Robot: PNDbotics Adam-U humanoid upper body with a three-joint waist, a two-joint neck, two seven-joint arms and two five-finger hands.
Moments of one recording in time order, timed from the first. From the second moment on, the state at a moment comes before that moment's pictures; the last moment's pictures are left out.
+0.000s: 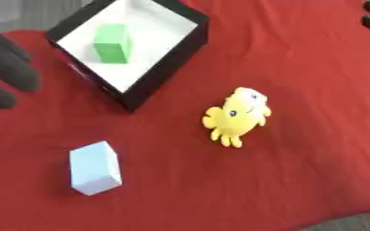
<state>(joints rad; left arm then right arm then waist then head) -0.88 0.94 -0.47 -1.99 0.01 -0.59 -0.53 -0.19 -0.53 -0.36 -1.92 -0.43 -0.16 0.14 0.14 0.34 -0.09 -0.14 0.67</state>
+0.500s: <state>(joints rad) -0.94 0.86 -0.52 -1.99 -0.06 -0.55 -0.57 -0.19 -0.53 -0.36 -1.91 -0.43 -0.16 0.15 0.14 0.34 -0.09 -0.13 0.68</state>
